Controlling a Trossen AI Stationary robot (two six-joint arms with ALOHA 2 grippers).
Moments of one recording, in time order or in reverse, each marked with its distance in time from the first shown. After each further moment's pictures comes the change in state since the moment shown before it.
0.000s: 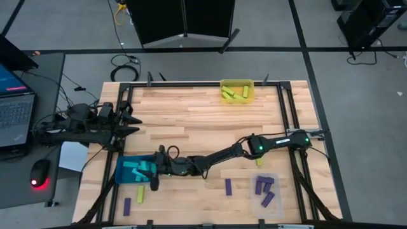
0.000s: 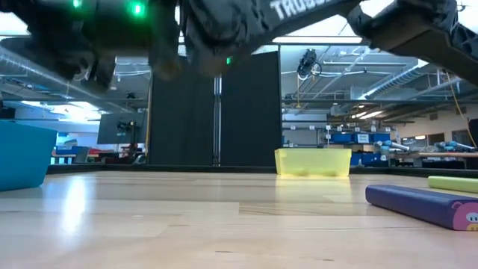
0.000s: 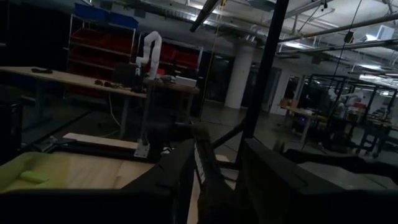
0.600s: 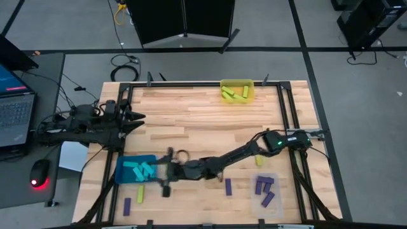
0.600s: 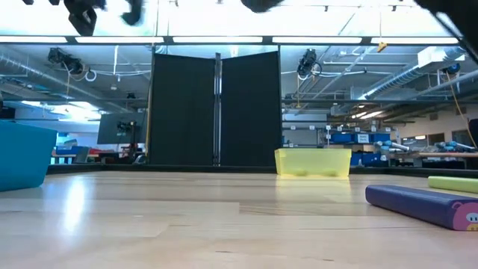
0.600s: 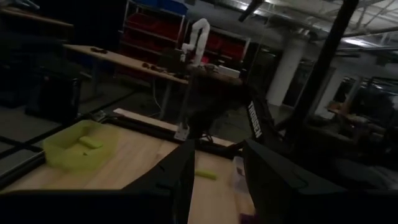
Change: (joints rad) left arm 0.000 0.006 0.000 -0.092 -0.194 -0.052; right arm 0.069 -0.324 -0.388 0.077 0.031 -0.247
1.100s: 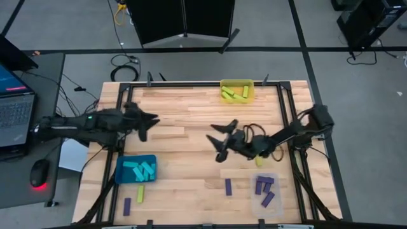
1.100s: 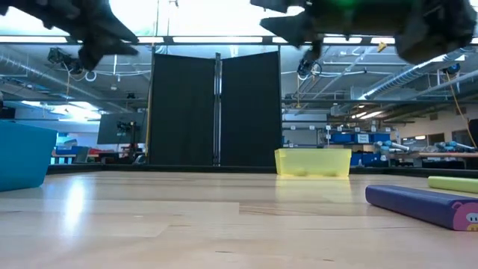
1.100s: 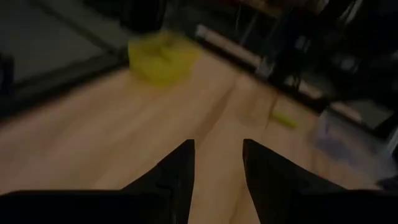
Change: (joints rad) left arm 0.000 0.280 0.005 -0.141 -0.255 -0.200; right arm -0.022 -0.699 -1.242 0.792 0.303 -0.051
